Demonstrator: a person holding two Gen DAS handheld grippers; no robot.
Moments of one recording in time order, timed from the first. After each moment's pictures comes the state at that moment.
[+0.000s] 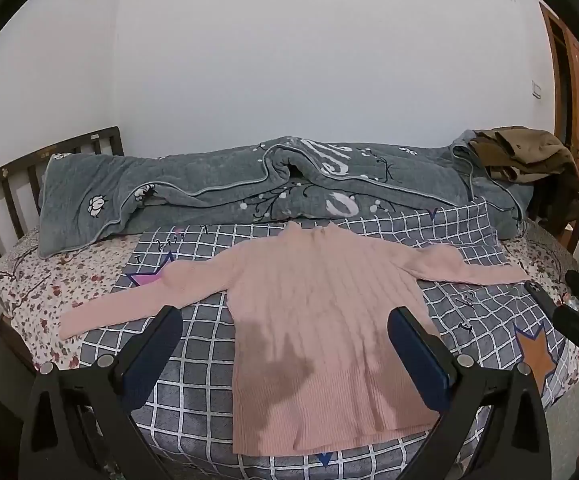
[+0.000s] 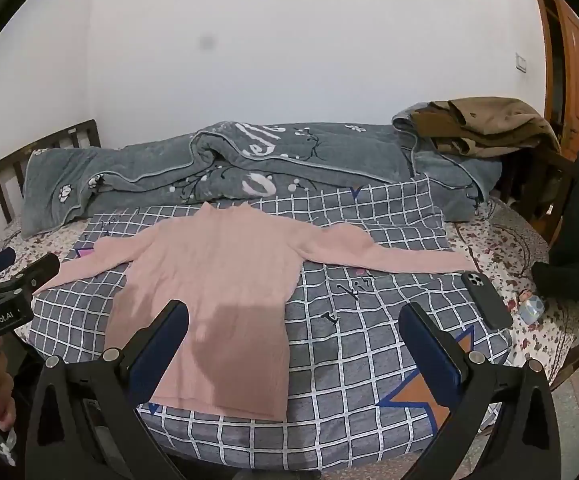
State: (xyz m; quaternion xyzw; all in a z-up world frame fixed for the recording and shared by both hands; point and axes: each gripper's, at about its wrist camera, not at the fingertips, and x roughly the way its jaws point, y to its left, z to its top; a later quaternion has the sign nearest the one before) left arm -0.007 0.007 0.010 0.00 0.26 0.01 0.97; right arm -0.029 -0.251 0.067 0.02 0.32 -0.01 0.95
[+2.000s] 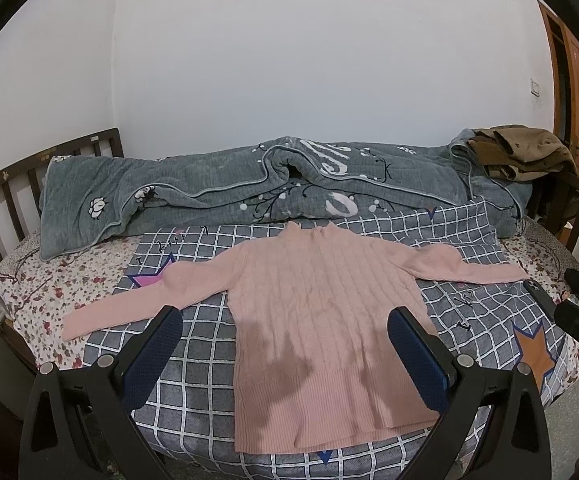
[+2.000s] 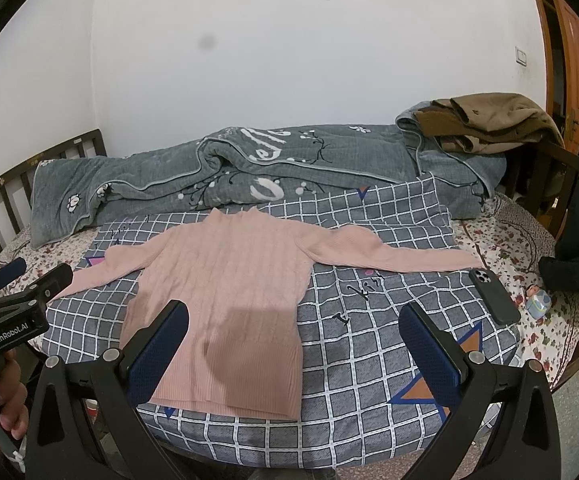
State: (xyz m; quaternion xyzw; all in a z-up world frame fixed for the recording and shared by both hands) left arm -0.013 0.004 0.009 0.01 0.26 0.01 0.97; right arm -0.034 -0.248 0.068 0.04 0.32 0.00 0.95
